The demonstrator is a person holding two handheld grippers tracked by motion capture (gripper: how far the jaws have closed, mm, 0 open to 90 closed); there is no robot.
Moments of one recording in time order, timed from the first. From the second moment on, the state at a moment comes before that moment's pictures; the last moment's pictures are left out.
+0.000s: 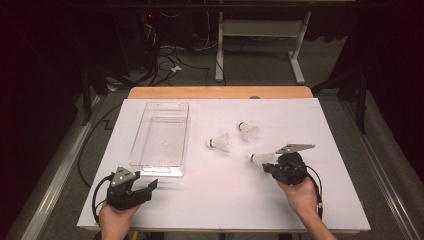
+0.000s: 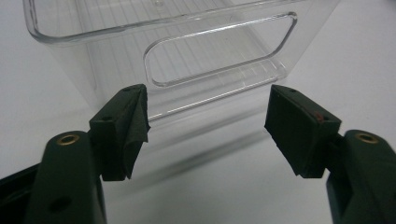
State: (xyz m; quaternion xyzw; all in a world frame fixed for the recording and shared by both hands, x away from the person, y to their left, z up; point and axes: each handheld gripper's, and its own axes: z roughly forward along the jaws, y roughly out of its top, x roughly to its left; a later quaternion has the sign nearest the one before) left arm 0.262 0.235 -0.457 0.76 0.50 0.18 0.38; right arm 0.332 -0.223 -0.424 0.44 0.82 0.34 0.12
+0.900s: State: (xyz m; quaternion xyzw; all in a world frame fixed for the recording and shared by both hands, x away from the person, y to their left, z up) left arm 0.260 0.236 -0.456 0.76 0.50 0.18 0.38; right arm 0.345 -0.210 -0.421 0.42 0.83 0.35 0.10
